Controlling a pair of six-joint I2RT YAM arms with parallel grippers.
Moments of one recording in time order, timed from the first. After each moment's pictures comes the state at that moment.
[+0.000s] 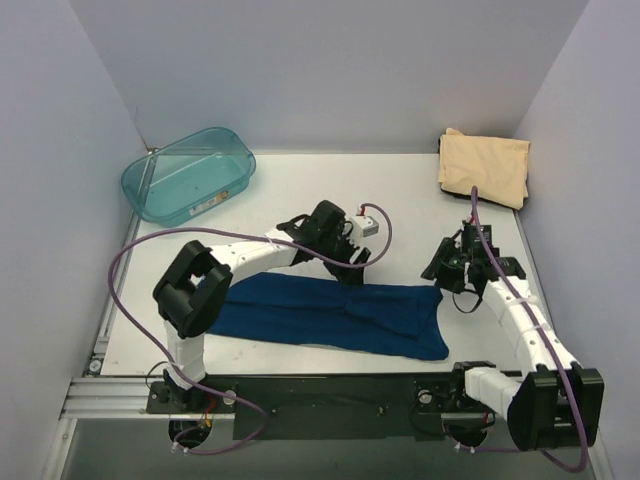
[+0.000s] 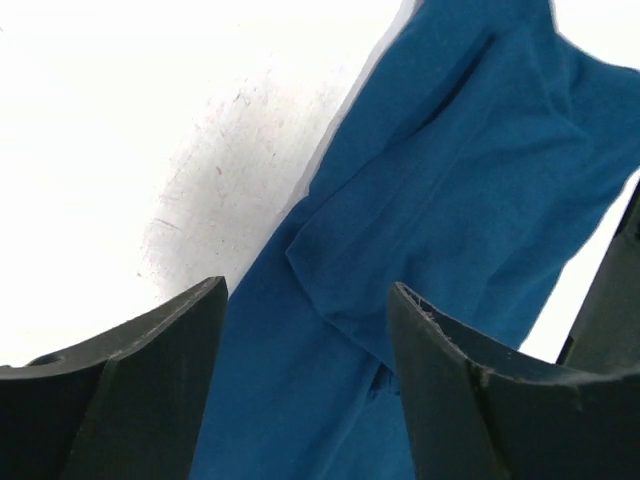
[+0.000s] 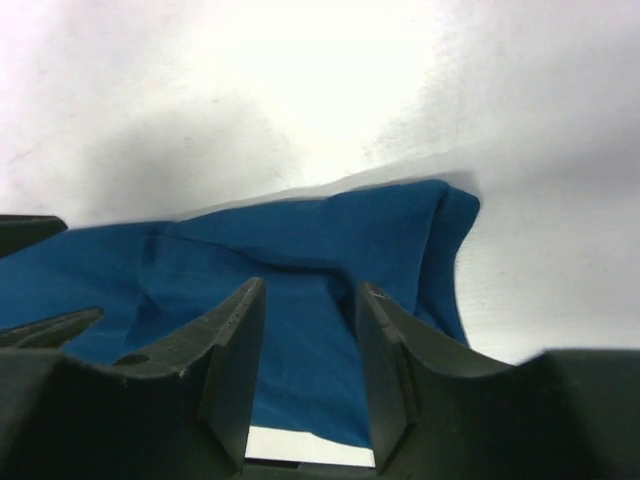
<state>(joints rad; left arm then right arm) -0.79 1.92 1.33 -0.26 0.44 -0.02 0.04 1.11 0.69 -0.62 -0.12 0.52</state>
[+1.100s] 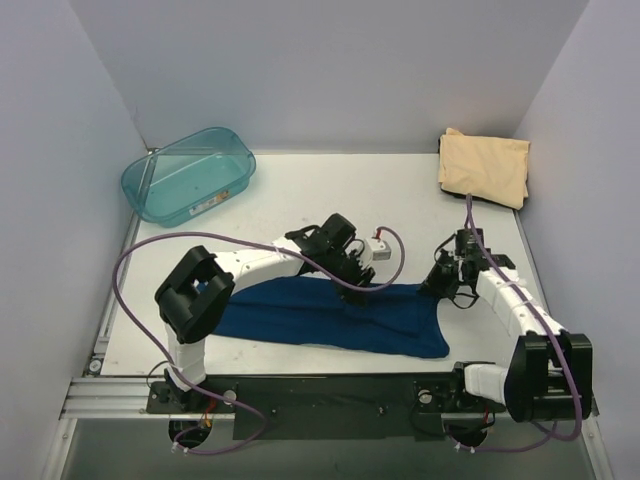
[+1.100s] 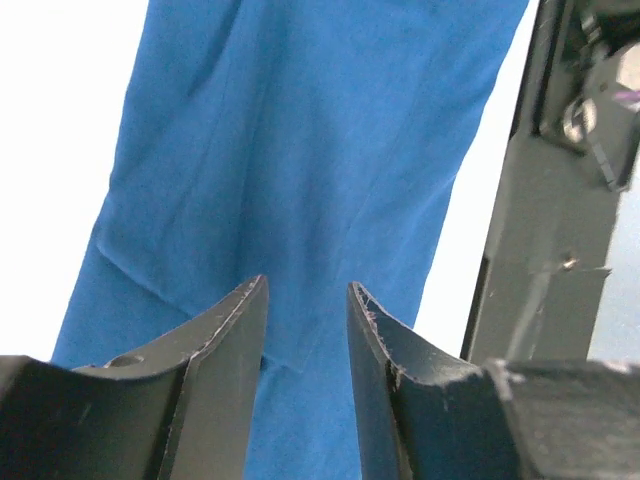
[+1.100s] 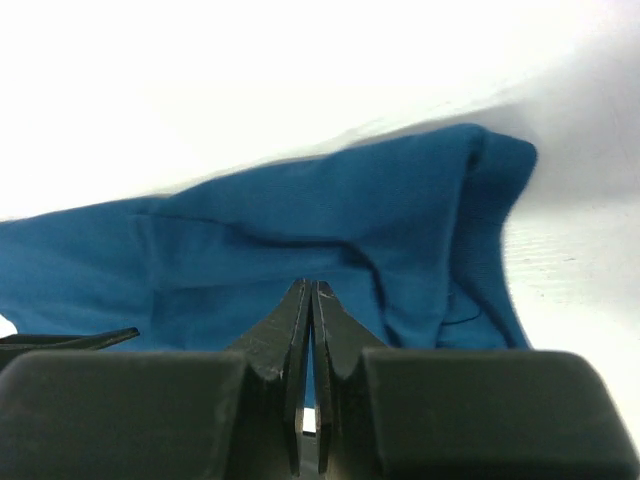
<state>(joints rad) -0.87 1.89 1.28 -0.36 0.59 0.10 0.02 1.25 0.63 -0.57 -0.25 0.61</state>
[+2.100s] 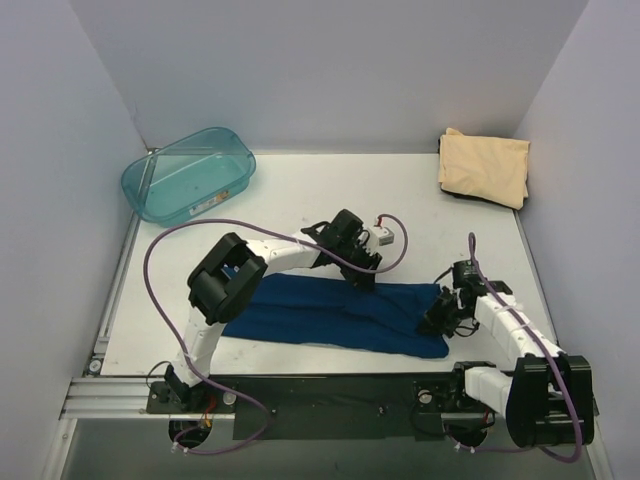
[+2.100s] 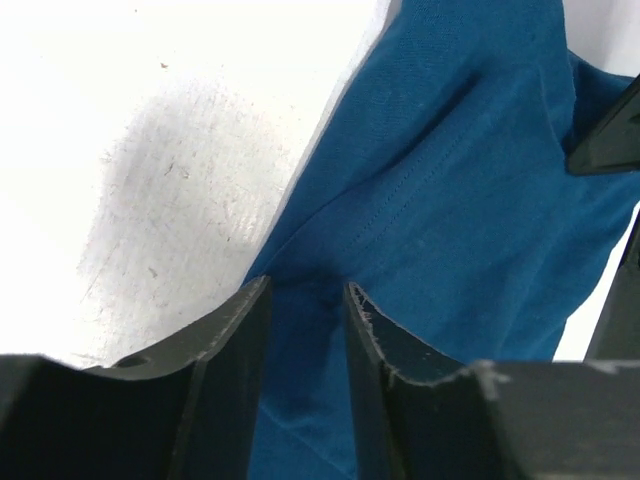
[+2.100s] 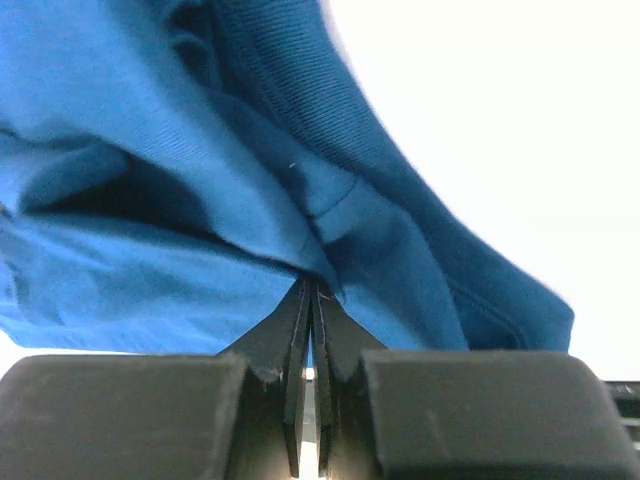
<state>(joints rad) -0.84 2.13 1.45 -0.20 0.53 -0.04 0.03 1.09 0.42 -0.69 -0.25 0.79</state>
